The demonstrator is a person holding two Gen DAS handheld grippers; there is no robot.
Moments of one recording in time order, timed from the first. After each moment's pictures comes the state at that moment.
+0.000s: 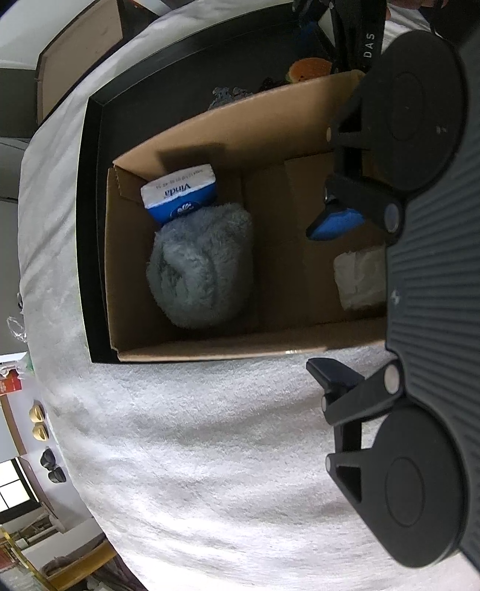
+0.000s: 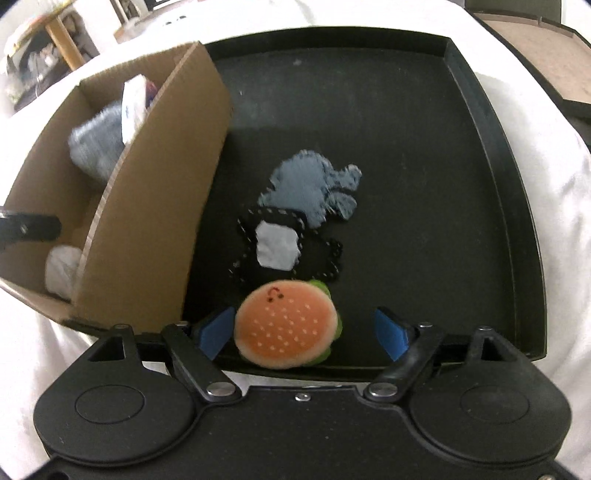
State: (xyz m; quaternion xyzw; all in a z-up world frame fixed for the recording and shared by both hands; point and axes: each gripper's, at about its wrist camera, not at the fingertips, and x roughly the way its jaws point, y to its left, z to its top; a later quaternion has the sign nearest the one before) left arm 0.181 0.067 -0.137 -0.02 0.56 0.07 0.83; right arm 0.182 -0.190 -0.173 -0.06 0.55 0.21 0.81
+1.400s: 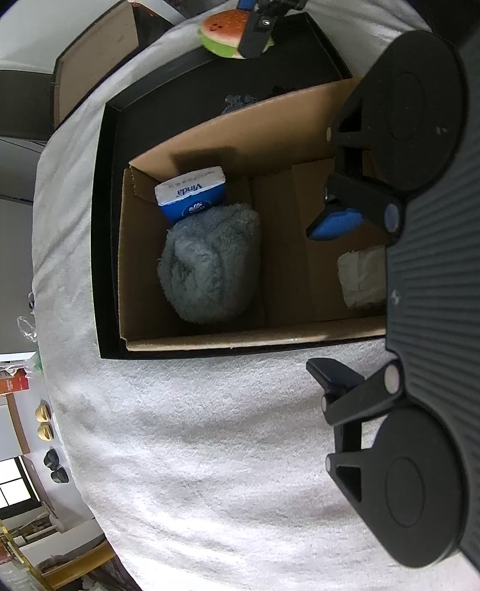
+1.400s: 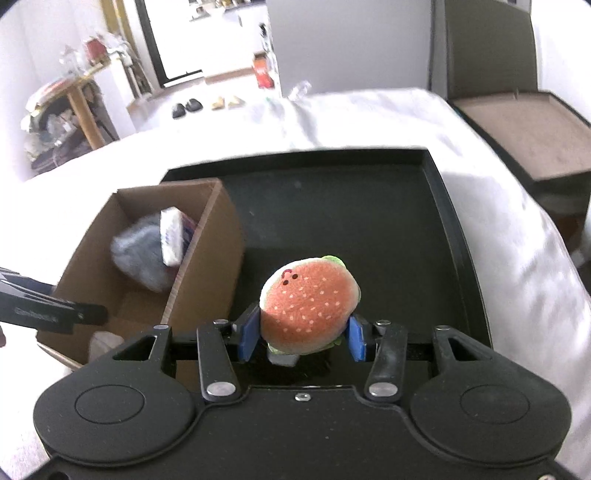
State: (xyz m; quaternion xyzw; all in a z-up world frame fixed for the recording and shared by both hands) left arm 0.169 0.078 -0.127 -0.05 0.54 0.07 0.84; right arm 0.181 -0.207 -0.103 -0.02 0.42 0.22 0.88
